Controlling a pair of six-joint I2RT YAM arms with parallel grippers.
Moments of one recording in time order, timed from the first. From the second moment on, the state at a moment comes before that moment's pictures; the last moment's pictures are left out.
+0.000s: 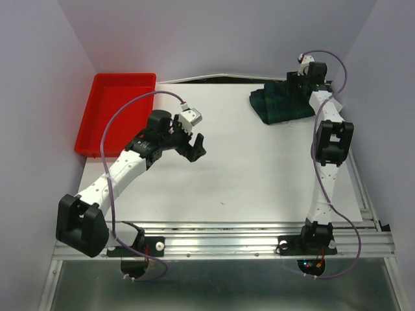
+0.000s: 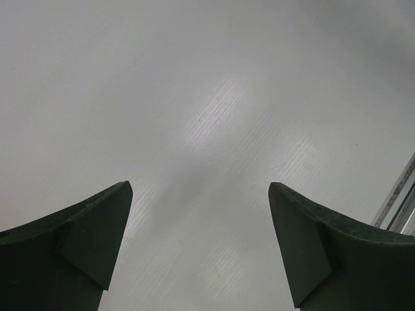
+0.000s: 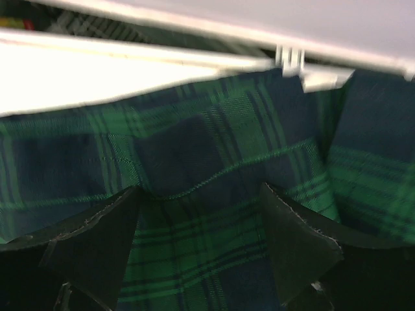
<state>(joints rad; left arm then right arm) -0.45 1.29 1.00 -0.28 0.46 0.14 -0.10 2.46 2.28 -0.34 -0.15 -0.15</state>
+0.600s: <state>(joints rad) -0.44 1.33 1.02 -0.29 0.47 0.14 -0.11 2.50 2.21 -0.23 0.04 -0.16</state>
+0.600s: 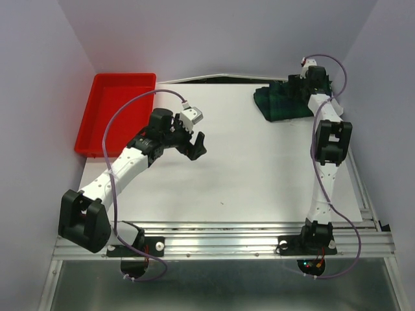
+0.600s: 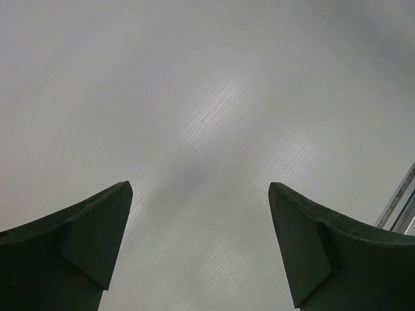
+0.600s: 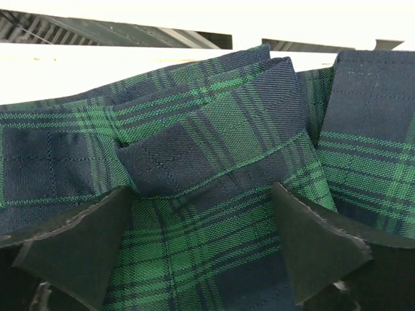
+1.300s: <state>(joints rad) -0.31 1.38 1.28 -0.34 0.28 0.06 -0.13 1.63 1.71 -0.43 -0.42 -0.02</state>
